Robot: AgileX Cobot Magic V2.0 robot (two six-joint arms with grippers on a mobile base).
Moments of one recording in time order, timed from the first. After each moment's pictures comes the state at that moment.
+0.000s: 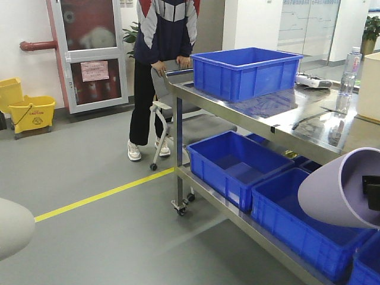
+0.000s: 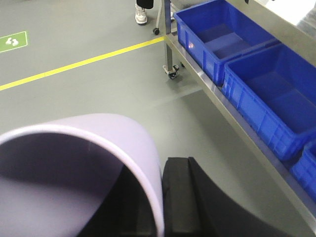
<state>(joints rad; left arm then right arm) -0.05 0.71 -0.95 -0.26 0.75 0.16 0.22 0.95 -1.18 0.05 0.82 0.08</state>
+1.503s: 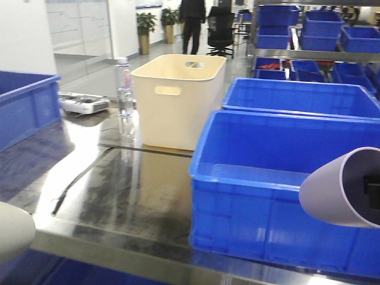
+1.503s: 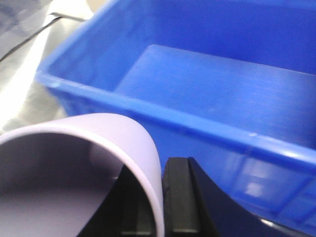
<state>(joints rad) -0.05 0.72 -0.95 -0.26 0.76 0.16 0.22 0.95 -1.18 0.05 0.82 0.08</state>
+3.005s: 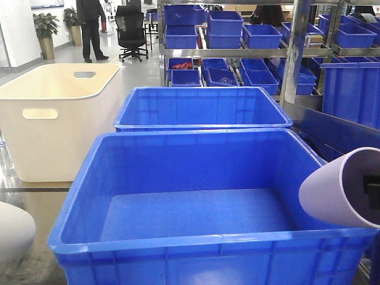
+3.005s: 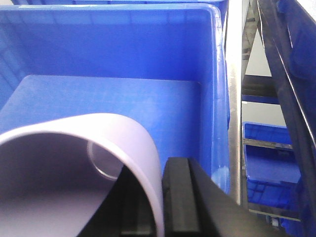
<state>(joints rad) -0.05 0.72 -0.95 -0.26 0.76 0.16 0.22 0.95 -1.18 0.05 0.82 0.08</state>
